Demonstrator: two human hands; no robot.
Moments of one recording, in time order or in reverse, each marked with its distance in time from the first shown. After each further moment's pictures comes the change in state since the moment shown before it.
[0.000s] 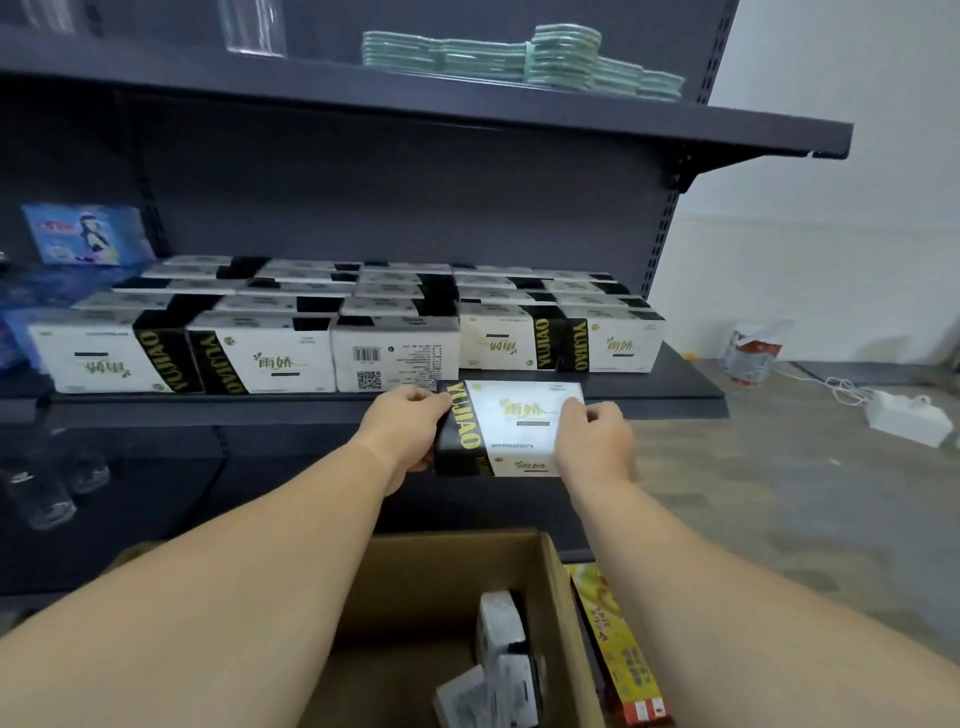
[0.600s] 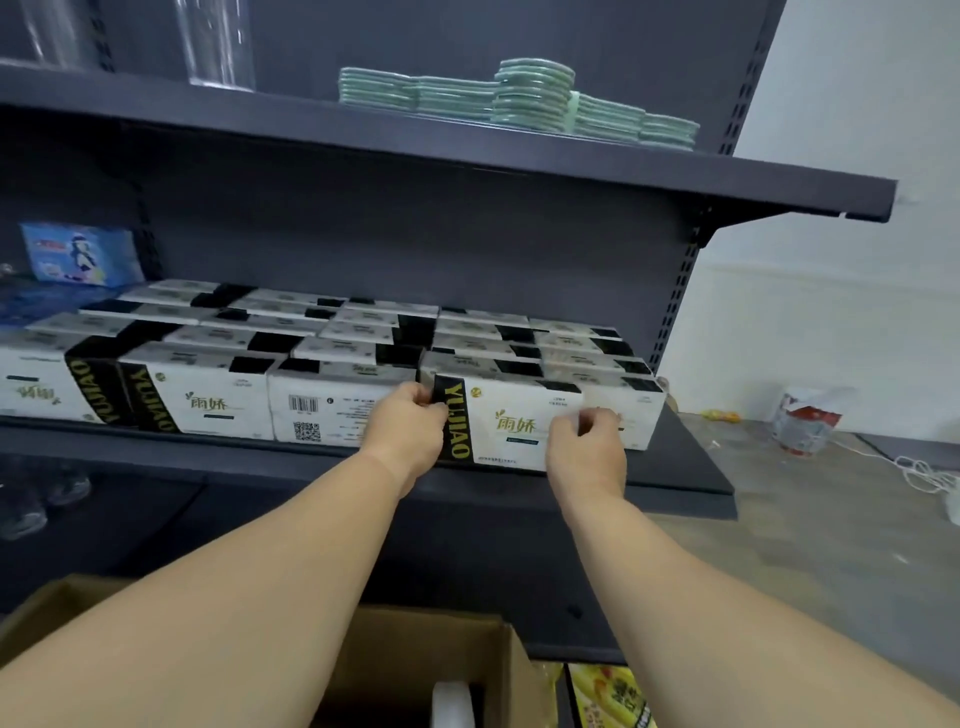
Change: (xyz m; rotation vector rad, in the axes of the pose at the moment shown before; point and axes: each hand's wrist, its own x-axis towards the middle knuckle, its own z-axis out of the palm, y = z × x) left_hand 0.063 0.047 0.083 0.064 0.269 0.157; right_hand 0.113 -0.020 -0.011 0.172 -0.175 -0.114
